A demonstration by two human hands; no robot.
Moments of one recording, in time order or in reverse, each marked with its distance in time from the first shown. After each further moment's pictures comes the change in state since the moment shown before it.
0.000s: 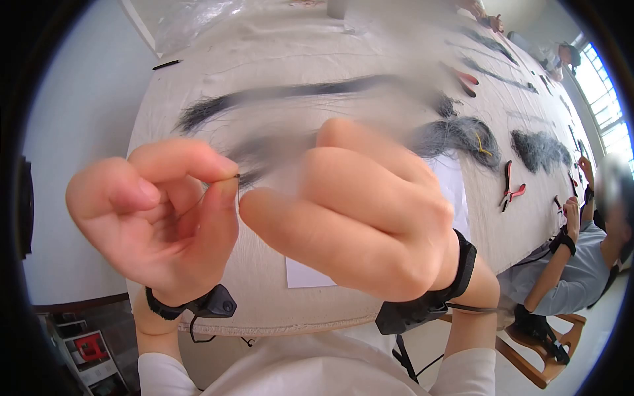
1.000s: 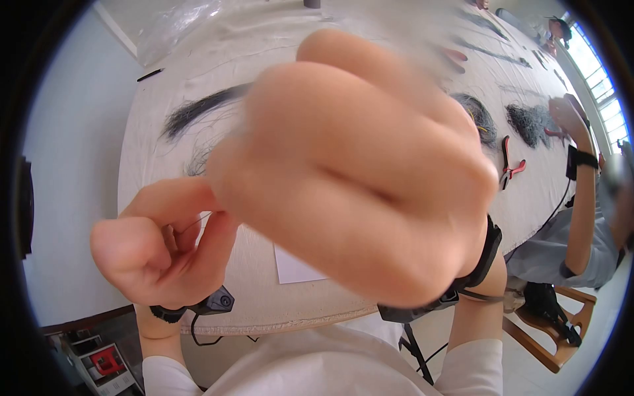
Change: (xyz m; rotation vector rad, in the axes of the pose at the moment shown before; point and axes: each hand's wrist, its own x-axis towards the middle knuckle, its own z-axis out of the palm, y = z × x) left_hand 0.005 0.012 0.031 0.301 -0.027 0.026; right_hand 0.015 0.010 -0.027 -0.330 -0.134 -0.096
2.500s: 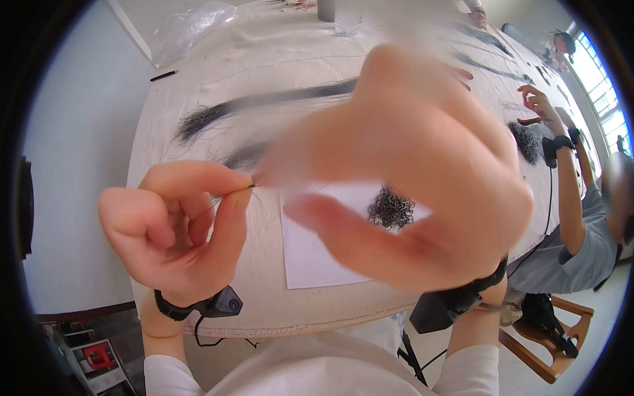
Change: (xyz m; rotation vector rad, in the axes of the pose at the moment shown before) left_hand 0.003 -0.006 -0.012 -0.126 0.003 0.005; right_hand -0.020 0.022 -0.011 0.392 0.013 0.100
